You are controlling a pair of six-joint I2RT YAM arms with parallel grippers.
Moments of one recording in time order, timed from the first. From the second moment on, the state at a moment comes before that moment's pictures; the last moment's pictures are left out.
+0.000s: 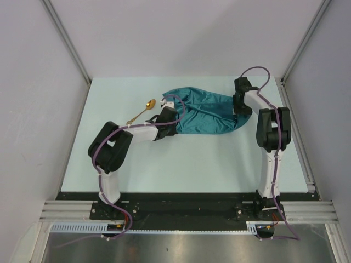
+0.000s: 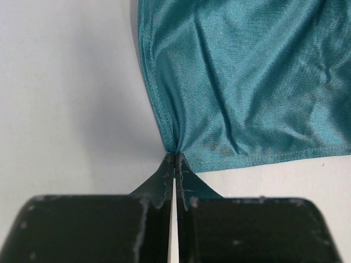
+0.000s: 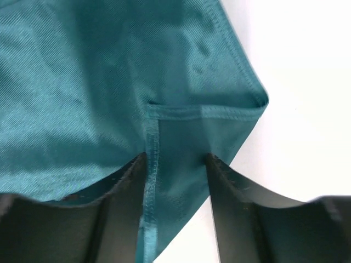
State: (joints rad) left arm -0.60 1.93 1.13 -0.02 -0.21 -0.49; right arm 0.12 2.21 1.75 -0.67 0.28 0.17
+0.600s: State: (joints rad) left arm -0.60 1.91 1.11 -0.01 -0.20 -0.50; right arm 0.10 2.21 1.76 -0.64 0.27 0.15
